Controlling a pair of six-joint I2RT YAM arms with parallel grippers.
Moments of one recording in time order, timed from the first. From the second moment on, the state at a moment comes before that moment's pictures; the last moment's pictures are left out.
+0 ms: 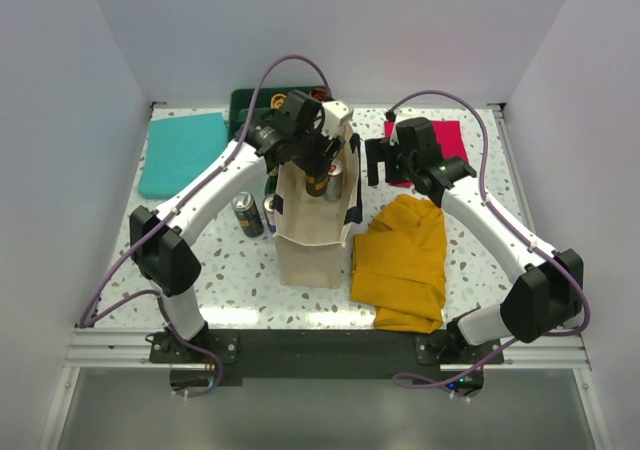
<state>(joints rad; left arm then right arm) -0.64 1.79 1.80 -0.79 0.02 0.10 0.45 1.43 1.28 -0.52 0.16 0.20</state>
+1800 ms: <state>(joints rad) -0.68 1.19 1.63 -0.72 -0.16 0.01 0.45 1.28 1.22 -0.55 0.21 0.21</state>
